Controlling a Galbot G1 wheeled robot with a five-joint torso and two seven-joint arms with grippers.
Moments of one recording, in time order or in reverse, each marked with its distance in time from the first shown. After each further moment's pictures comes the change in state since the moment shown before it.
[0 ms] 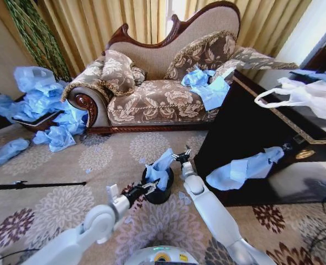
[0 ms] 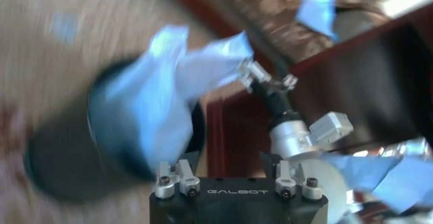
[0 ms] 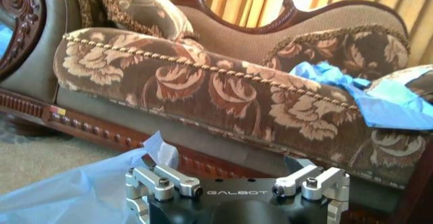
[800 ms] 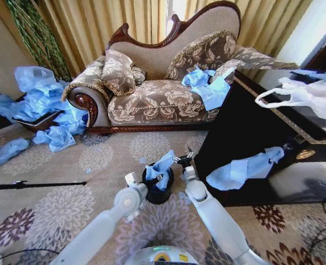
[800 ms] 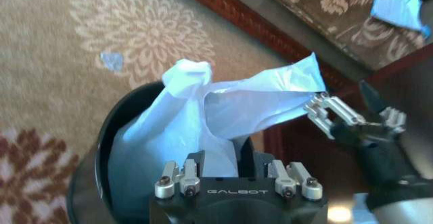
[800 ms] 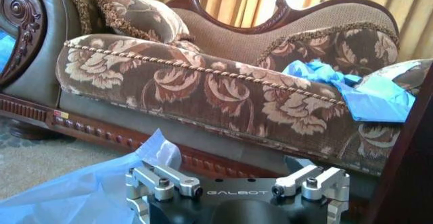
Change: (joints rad) left arm -0.305 -0.237 0.211 0.261 0.271 0.019 -0.291; right arm -0.075 -0.067 -0.006 0.118 0.055 -0.025 0.023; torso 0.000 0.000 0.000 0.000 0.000
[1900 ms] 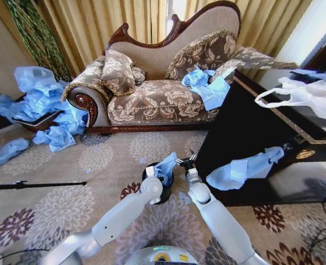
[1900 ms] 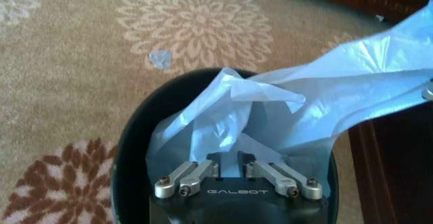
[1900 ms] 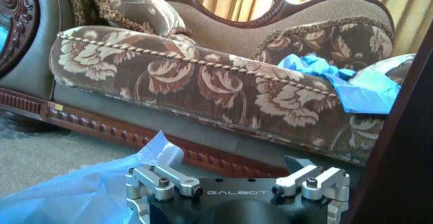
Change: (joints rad) left arm -0.207 -0.120 0.139 0.250 0.016 0.093 -0.267; right arm -0.018 -0.033 0.013 0.002 0.022 0.008 -0.001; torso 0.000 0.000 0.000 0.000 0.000
